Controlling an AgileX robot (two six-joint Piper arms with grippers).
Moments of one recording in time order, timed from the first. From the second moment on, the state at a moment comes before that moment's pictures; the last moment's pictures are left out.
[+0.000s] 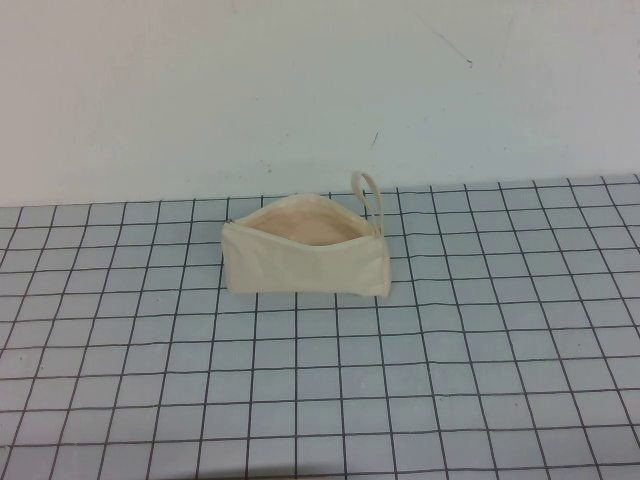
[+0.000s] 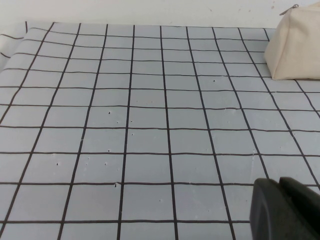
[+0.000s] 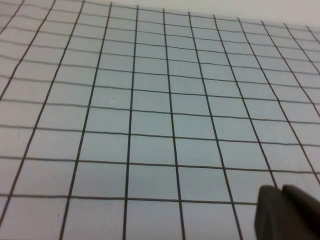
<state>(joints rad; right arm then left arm) -0.05 -0.01 0.03 -0.04 0.41 -0.11 -0.01 -0.01 0.02 -0.09 0.37 -0.02</state>
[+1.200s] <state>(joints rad) -0.05 -0.01 0.03 -0.09 0.42 0.03 -0.01 -0.01 0.02 -0.09 0.37 -0.02</state>
